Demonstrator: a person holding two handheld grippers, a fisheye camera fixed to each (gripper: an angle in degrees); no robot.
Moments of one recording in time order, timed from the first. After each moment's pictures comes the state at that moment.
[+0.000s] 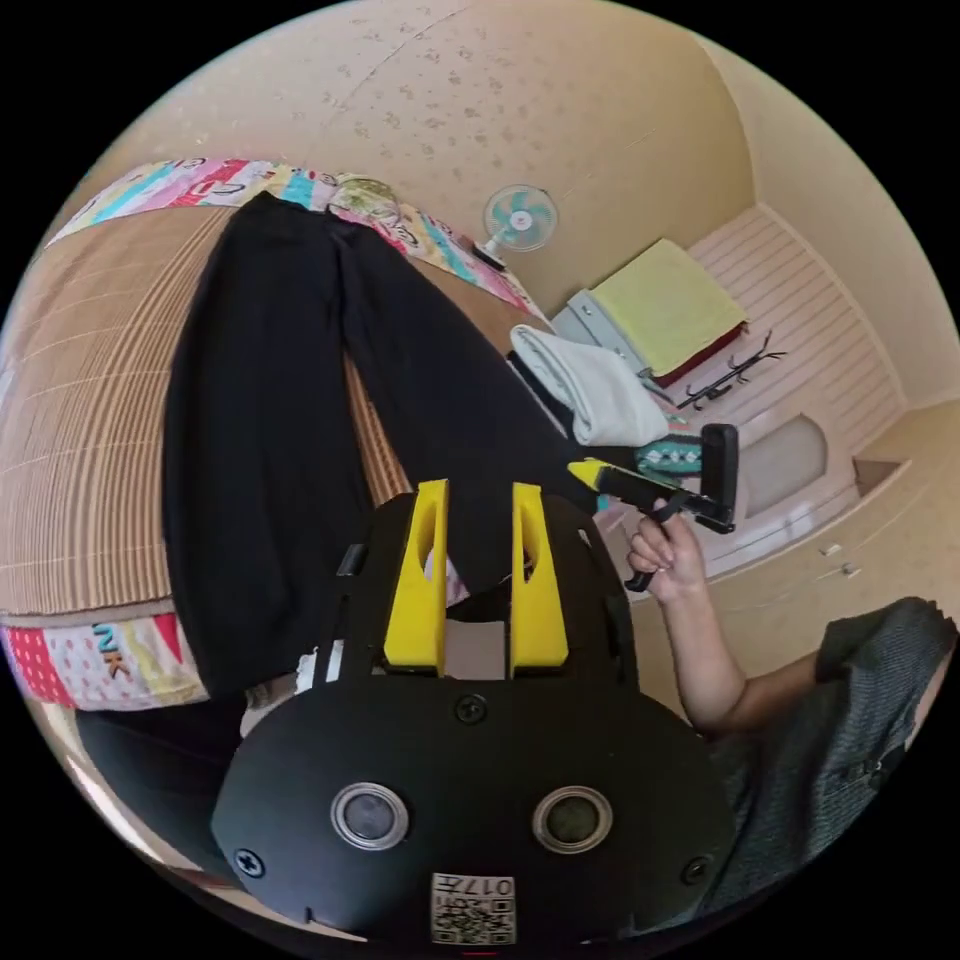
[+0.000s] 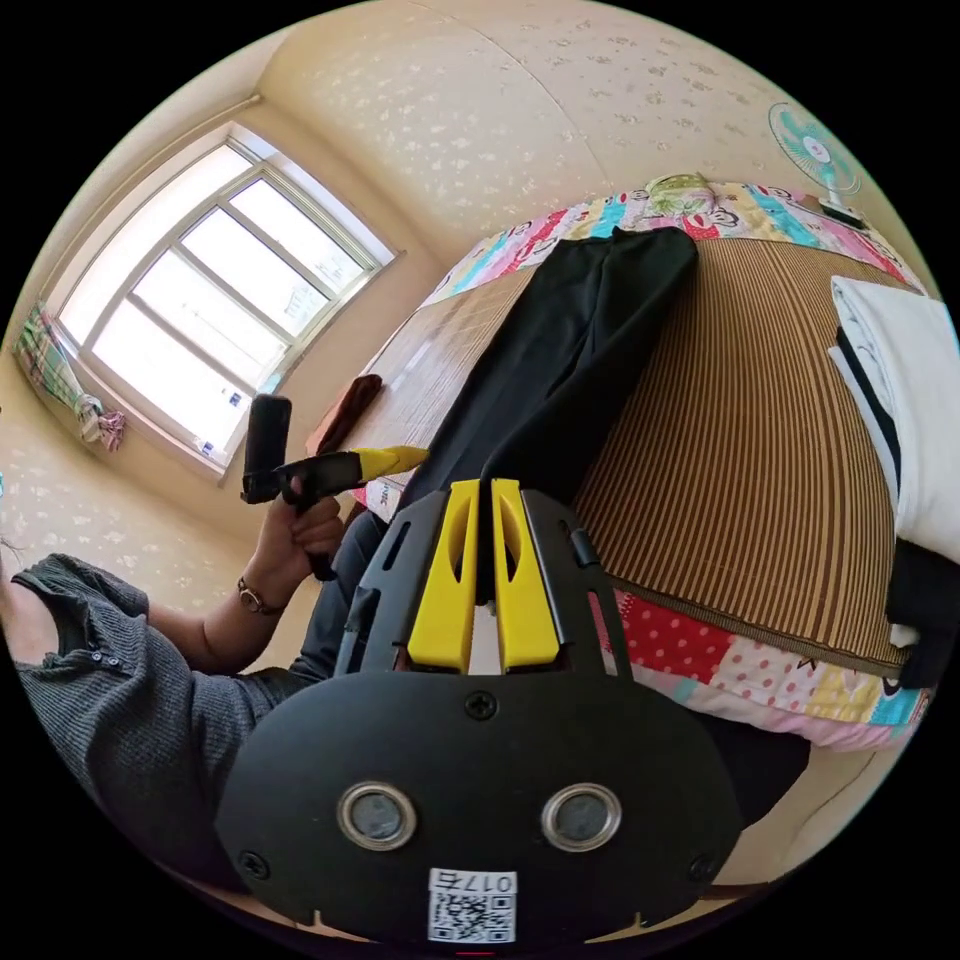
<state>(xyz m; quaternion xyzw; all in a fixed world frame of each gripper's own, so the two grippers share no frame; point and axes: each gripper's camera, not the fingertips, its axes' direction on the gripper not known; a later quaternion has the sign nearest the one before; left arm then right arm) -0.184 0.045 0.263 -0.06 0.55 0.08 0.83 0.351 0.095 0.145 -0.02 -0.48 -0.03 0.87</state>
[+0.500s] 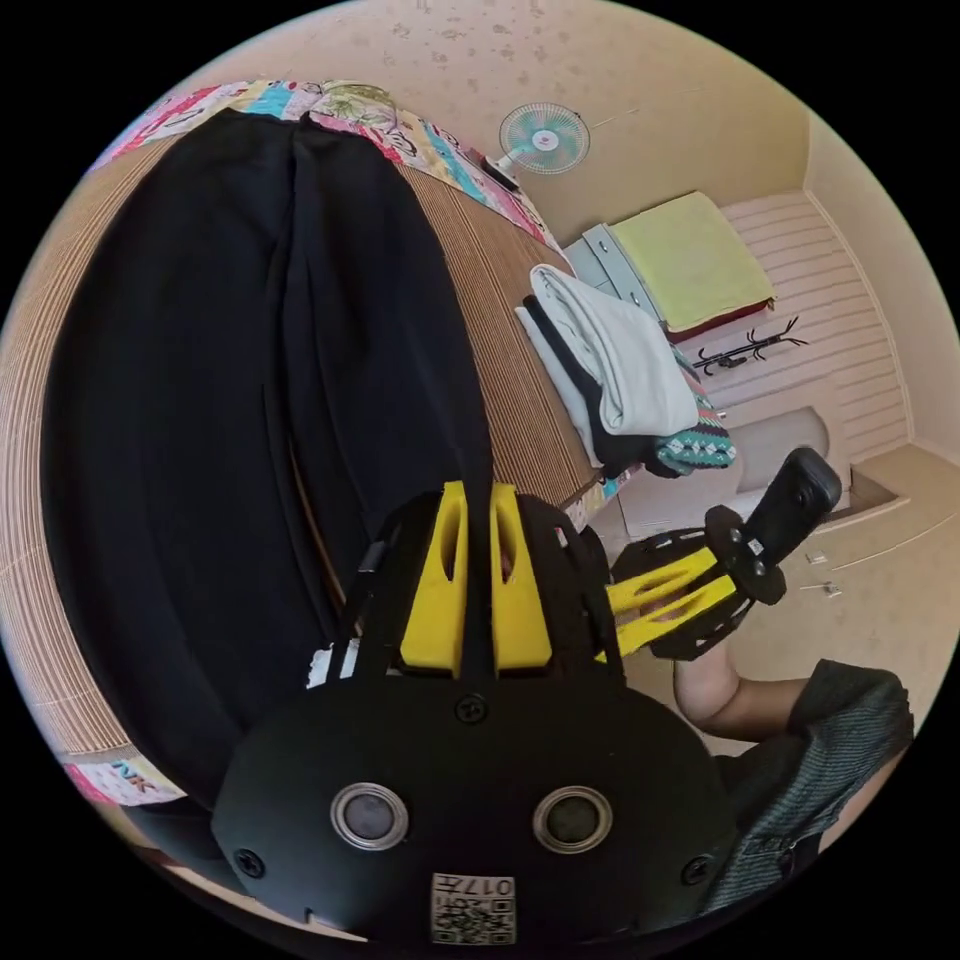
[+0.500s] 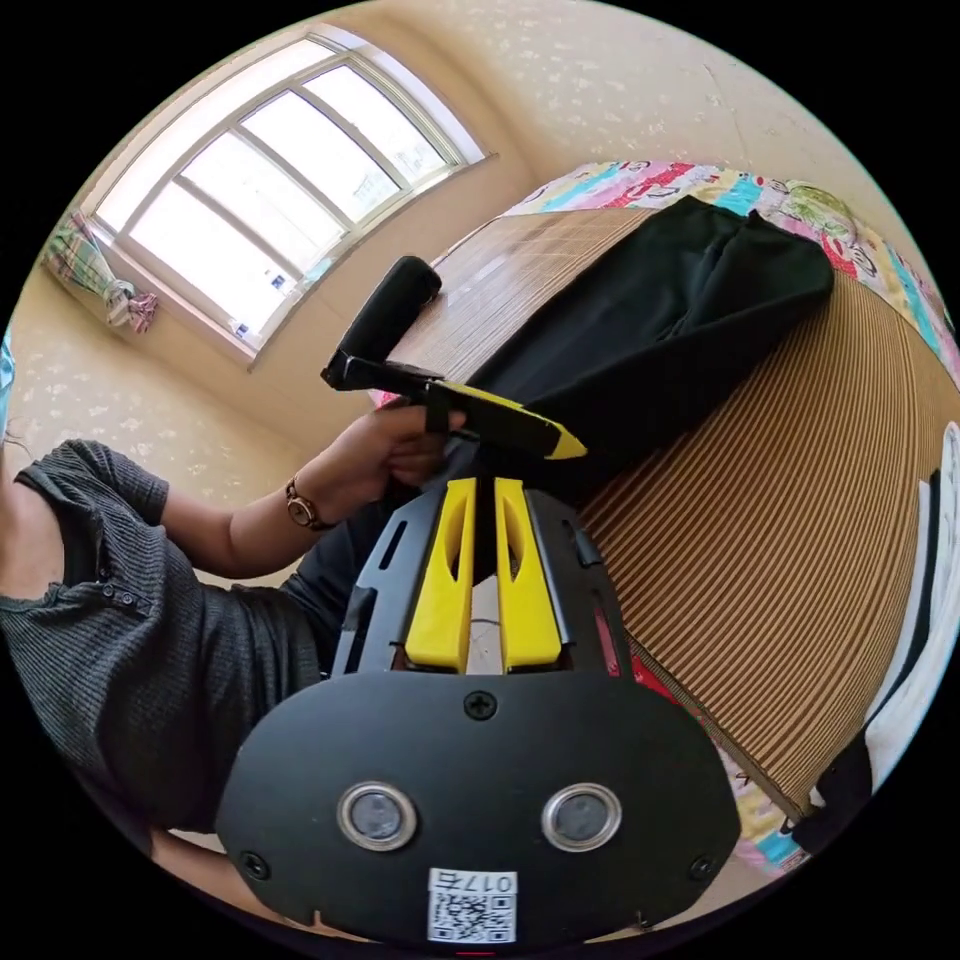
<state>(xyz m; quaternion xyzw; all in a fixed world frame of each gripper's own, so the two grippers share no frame) -0.196 -0.019 0.336 -0.16 0.47 0.08 0.86 0.316 0.039 0.193 -0.08 -0.49 -0.14 0.86</state>
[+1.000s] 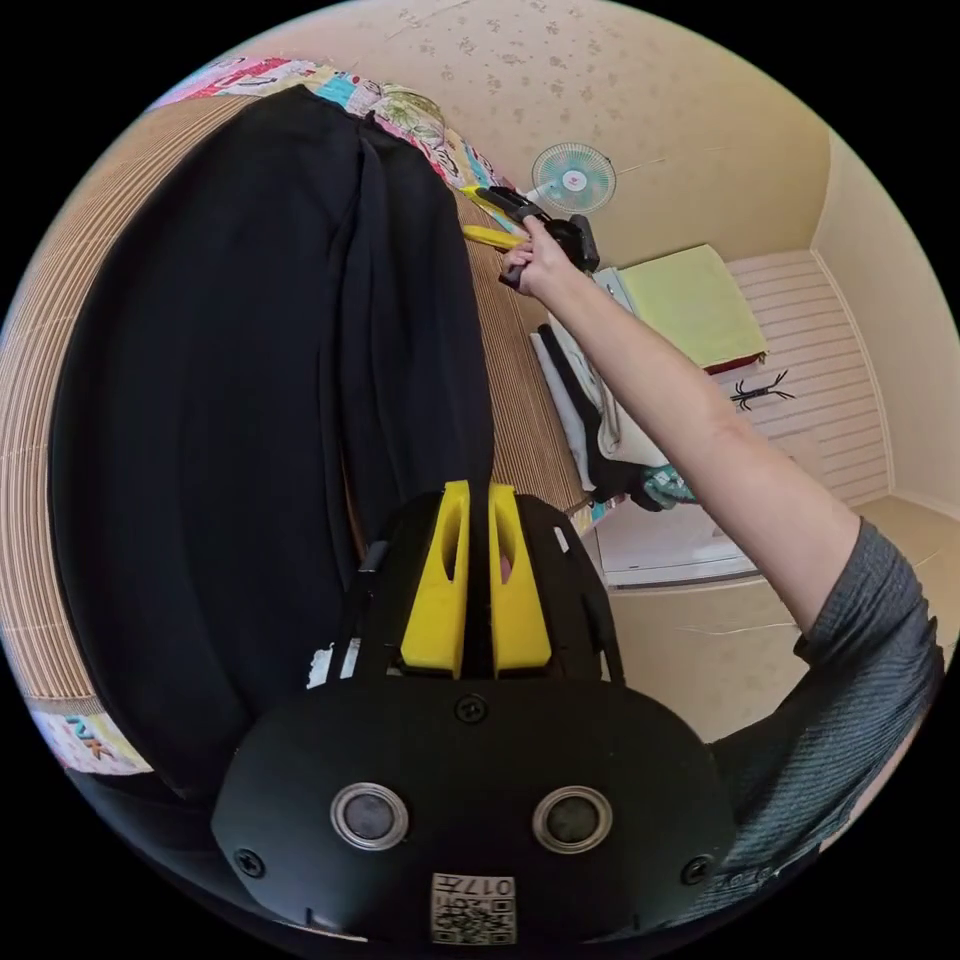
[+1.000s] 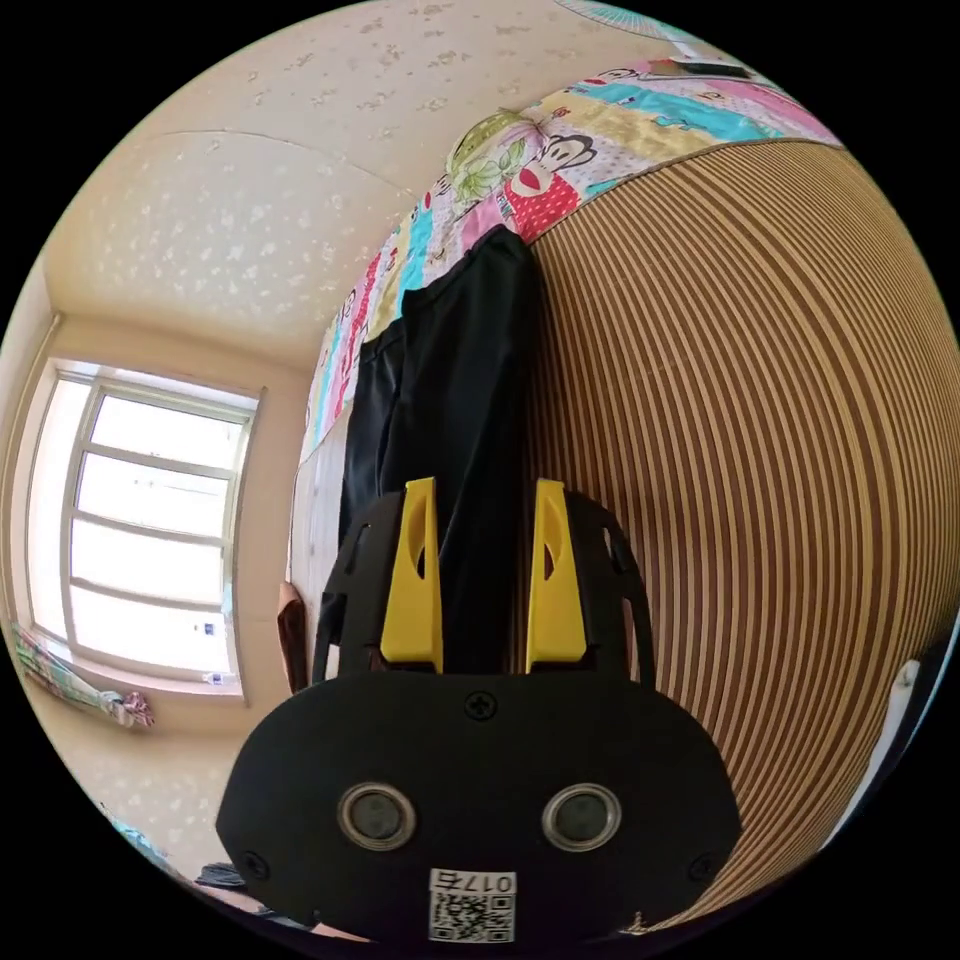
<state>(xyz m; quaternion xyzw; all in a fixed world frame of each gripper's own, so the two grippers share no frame) -0.271 -0.015 0.341 -0.15 0.50 0.00 0.85 0.354 -0.266 0.539 -0.13 -0.43 0.22 0.87</state>
